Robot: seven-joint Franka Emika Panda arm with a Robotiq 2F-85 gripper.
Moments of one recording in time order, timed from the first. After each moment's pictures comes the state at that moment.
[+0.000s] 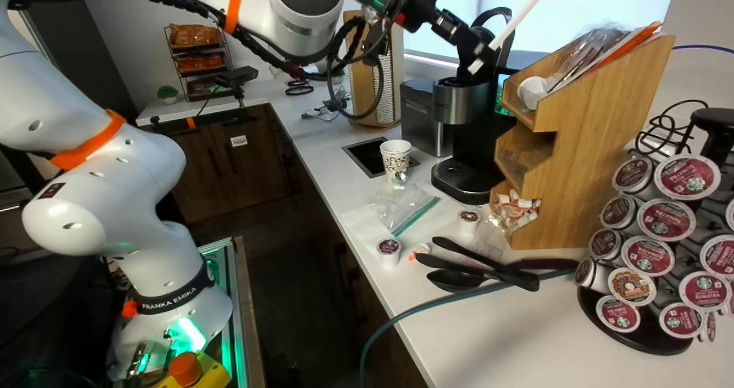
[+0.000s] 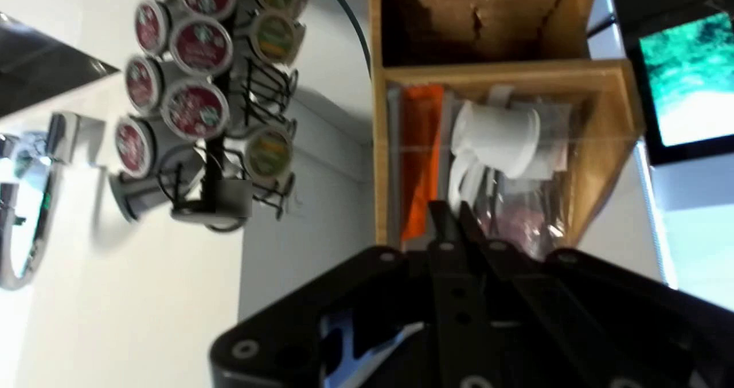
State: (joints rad) arm -0.39 -0.42 0.10 -2.40 -0.56 2.92 0.70
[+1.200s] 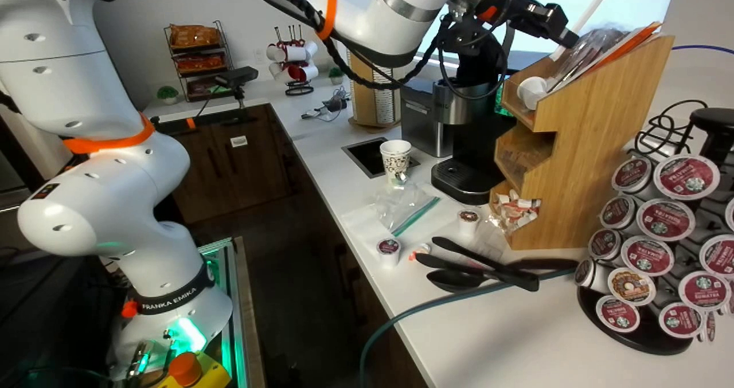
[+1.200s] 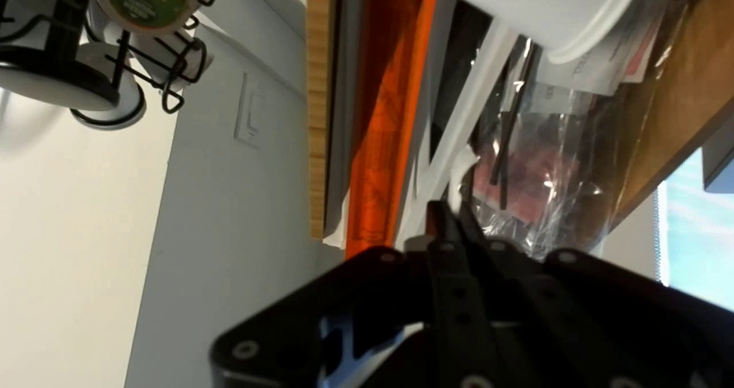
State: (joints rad) arm -0.48 0.02 0.18 -1.94 -0.93 2.94 0.87
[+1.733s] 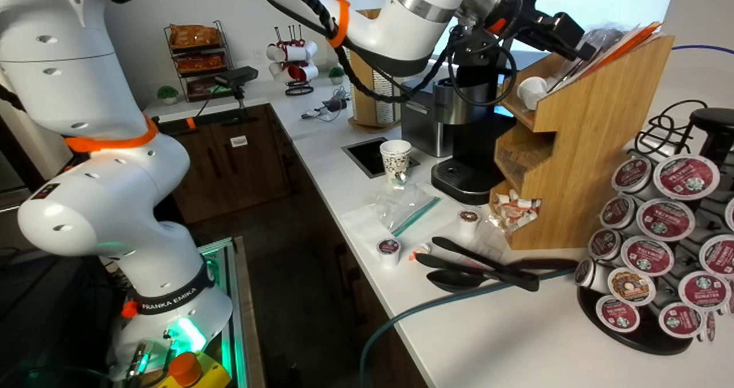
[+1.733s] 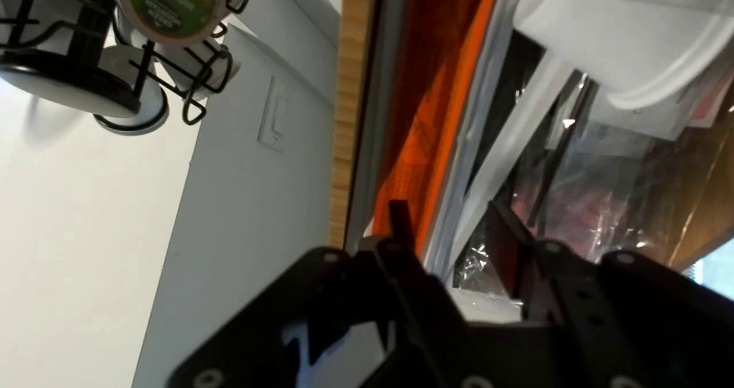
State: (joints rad) arm -0.47 0.07 0.18 -1.89 -1.11 2.88 0.99
